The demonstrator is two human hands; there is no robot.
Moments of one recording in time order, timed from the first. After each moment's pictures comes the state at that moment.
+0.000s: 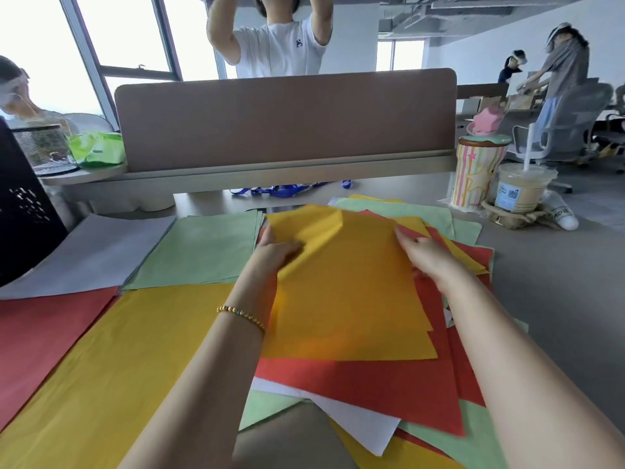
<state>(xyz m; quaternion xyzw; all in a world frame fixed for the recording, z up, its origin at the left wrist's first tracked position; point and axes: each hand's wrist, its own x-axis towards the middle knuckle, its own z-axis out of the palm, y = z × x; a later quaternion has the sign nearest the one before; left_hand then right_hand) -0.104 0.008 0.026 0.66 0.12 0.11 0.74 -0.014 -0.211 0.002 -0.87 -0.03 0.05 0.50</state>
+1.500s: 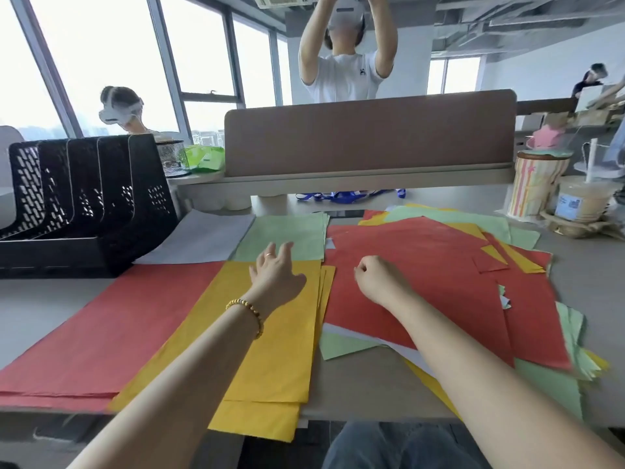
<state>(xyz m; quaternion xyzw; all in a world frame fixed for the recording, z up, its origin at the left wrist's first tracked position) -0.213 0.087 0.008 0.95 0.20 0.11 0.22 -0.135 -0.074 -0.006 -0.93 -0.20 -0.01 0.29</state>
